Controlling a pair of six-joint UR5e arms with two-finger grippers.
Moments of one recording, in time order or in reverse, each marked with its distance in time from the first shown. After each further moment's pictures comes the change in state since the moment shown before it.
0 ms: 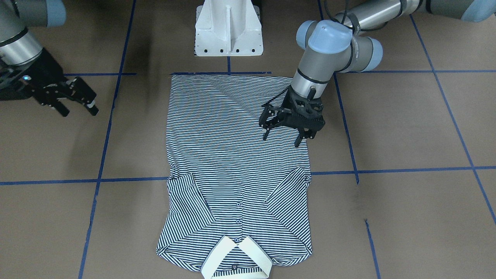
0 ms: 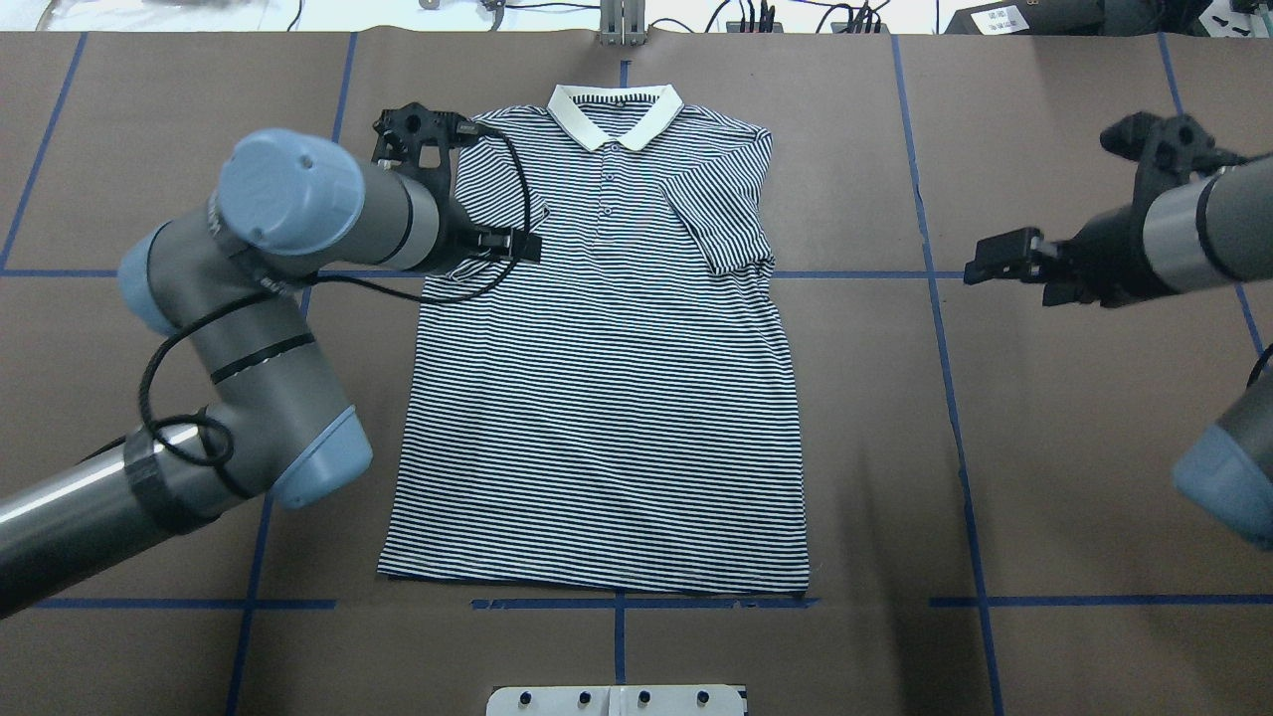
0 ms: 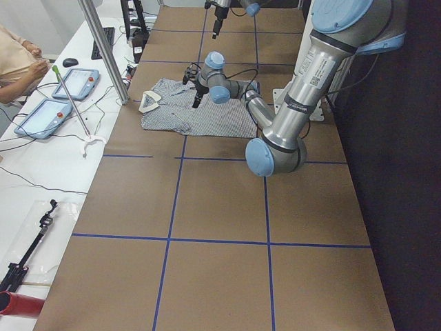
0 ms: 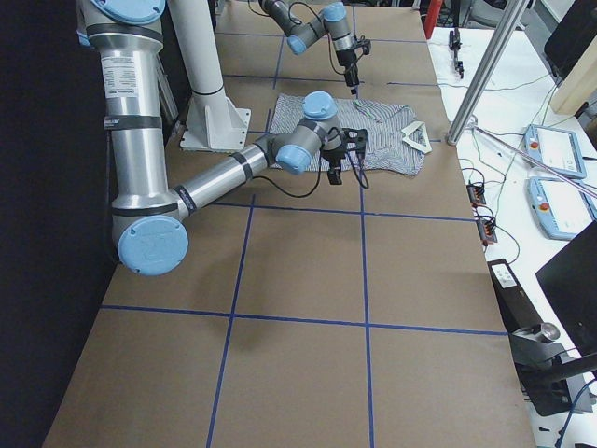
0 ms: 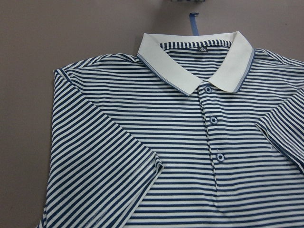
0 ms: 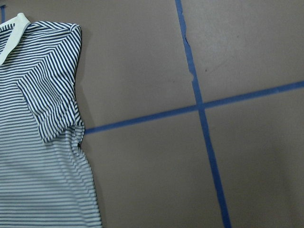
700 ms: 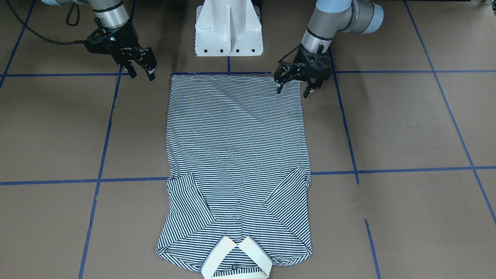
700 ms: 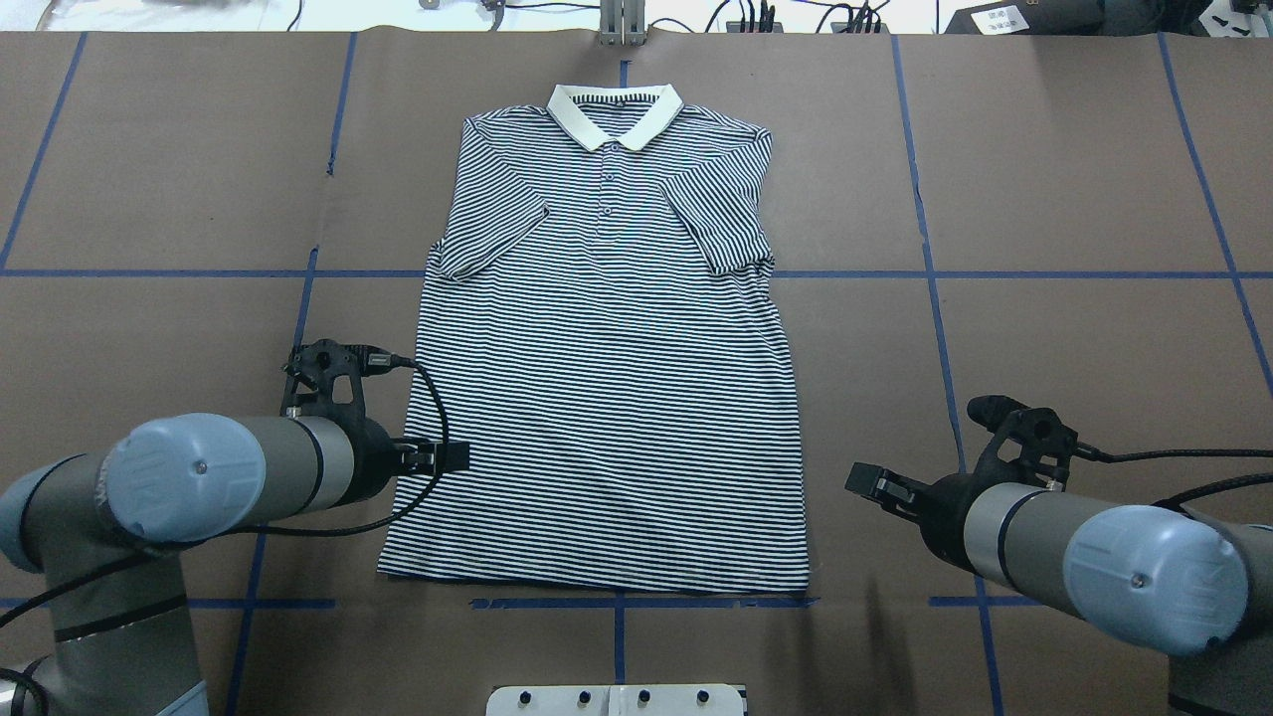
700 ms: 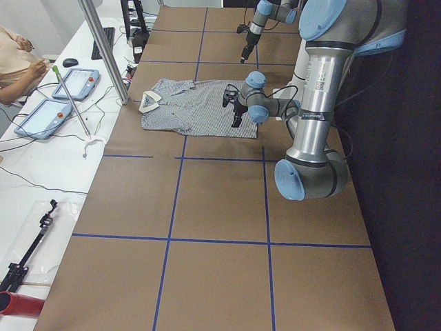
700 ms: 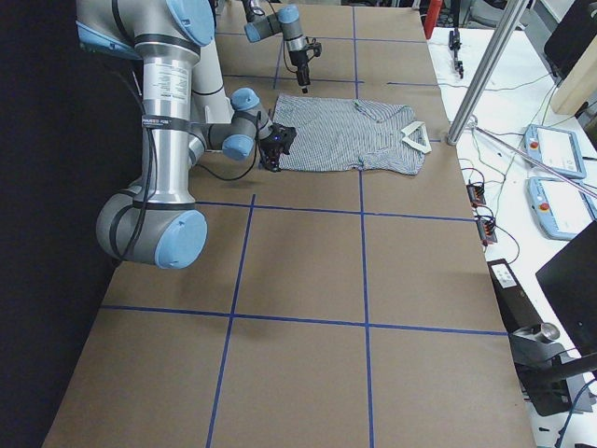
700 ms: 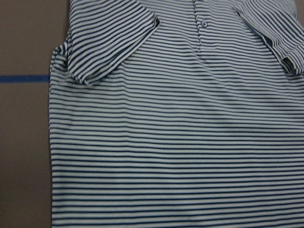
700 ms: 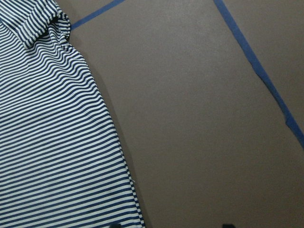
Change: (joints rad) left arm 0.281 0.318 -0.231 -0.001 0.190 -0.270; right arm -0.532 -0.044 0.106 -0.069 -0.506 0.459
